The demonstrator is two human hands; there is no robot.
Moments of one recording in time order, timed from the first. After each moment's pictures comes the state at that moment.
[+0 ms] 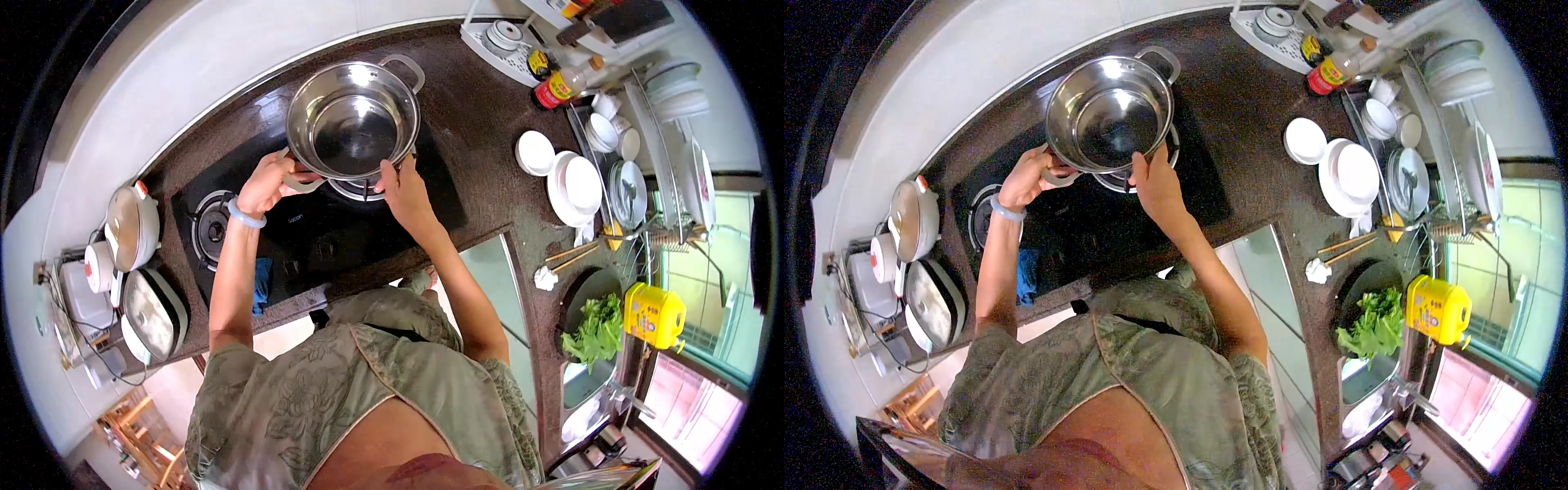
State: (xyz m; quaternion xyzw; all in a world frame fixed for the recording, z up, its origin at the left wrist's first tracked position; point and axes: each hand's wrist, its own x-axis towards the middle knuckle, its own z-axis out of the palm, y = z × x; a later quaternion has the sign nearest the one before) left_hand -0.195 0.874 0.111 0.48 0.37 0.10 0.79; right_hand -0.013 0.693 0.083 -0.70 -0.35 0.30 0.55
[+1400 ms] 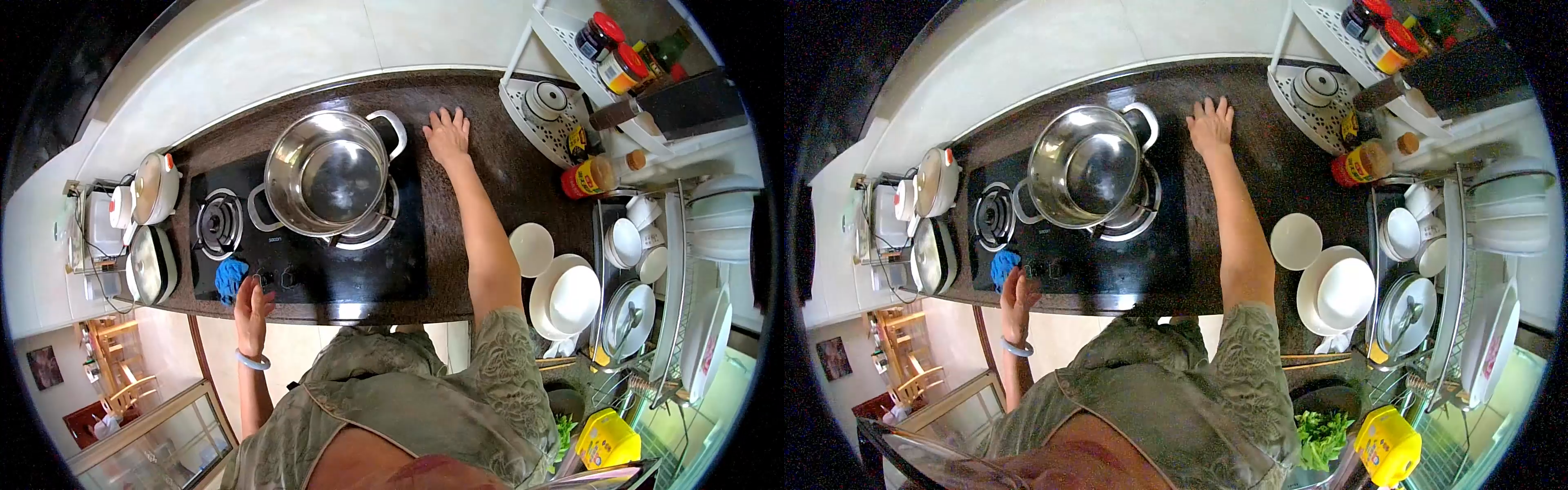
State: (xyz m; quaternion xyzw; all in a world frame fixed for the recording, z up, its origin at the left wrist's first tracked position) left_hand -0.222 0.649 0.102 0.43 0.70 0.34 0.46; right_hand 0.242 0.872 -0.037 -0.76 -0.64 0.01 0.14
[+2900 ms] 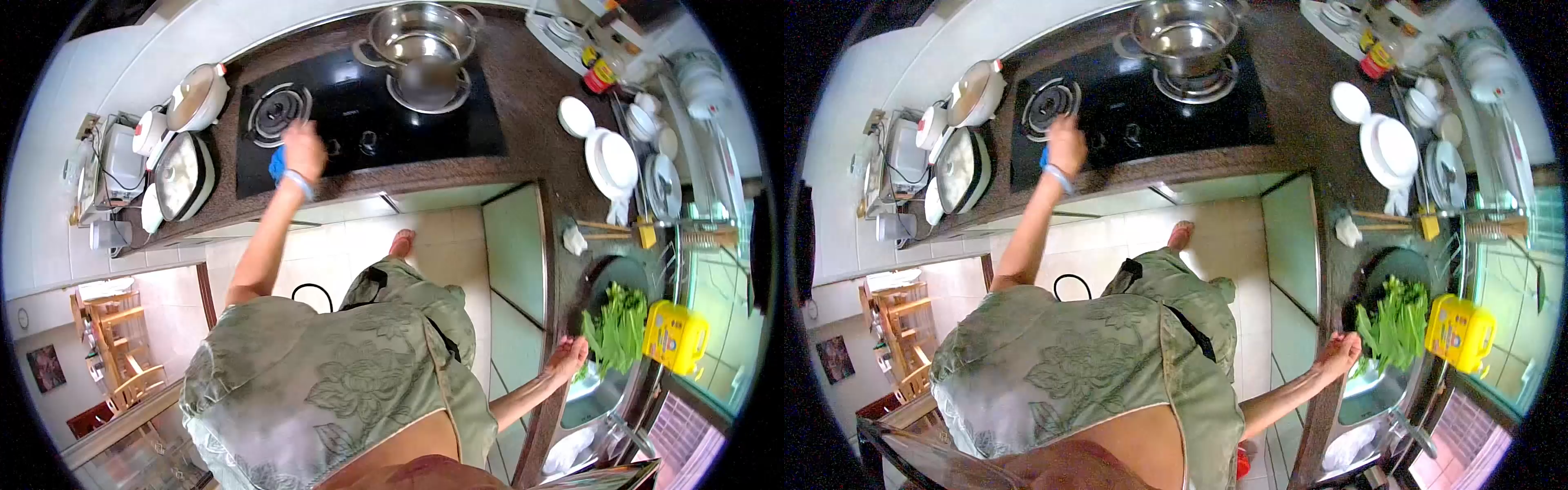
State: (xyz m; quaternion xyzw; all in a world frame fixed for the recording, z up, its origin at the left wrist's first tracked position) left_hand -0.336 0.697 0.047 0.85 0.49 0.19 -0.06; right_hand 0.031 0.120 0.028 -0.60 0.09 0.10 0.79
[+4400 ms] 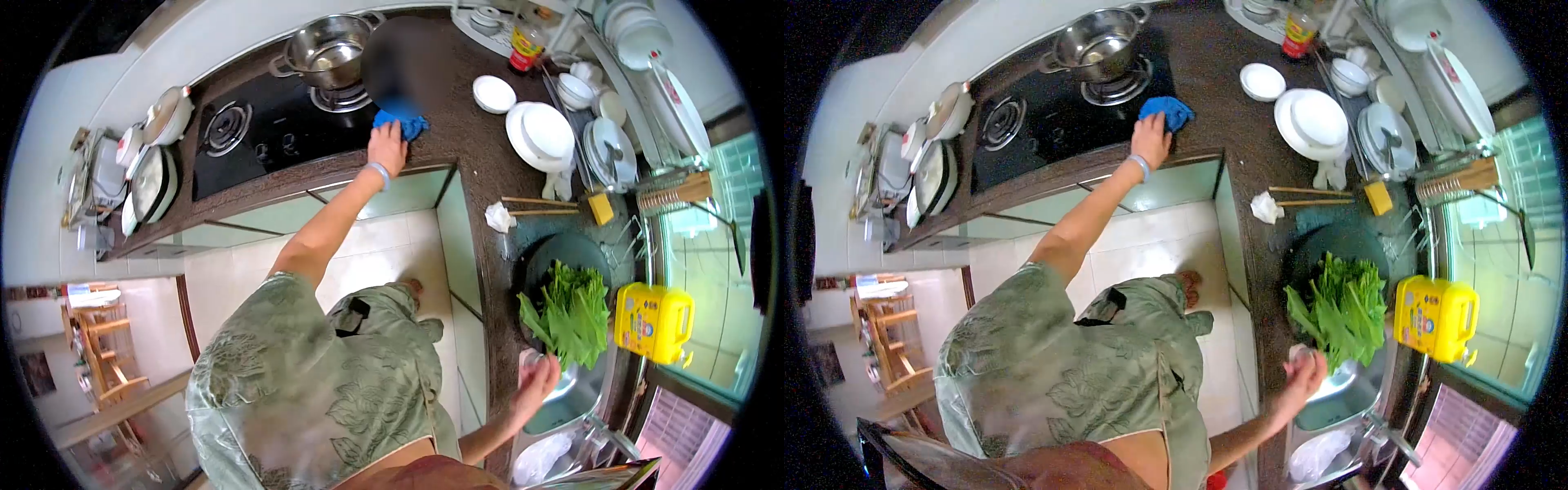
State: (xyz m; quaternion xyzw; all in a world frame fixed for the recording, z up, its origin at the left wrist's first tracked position) left_hand -0.017 0.558 -0.037 0.88 0.39 0.26 0.01; right_hand 0.064 0.018 0.098 -0.72 0.09 0.15 0.67
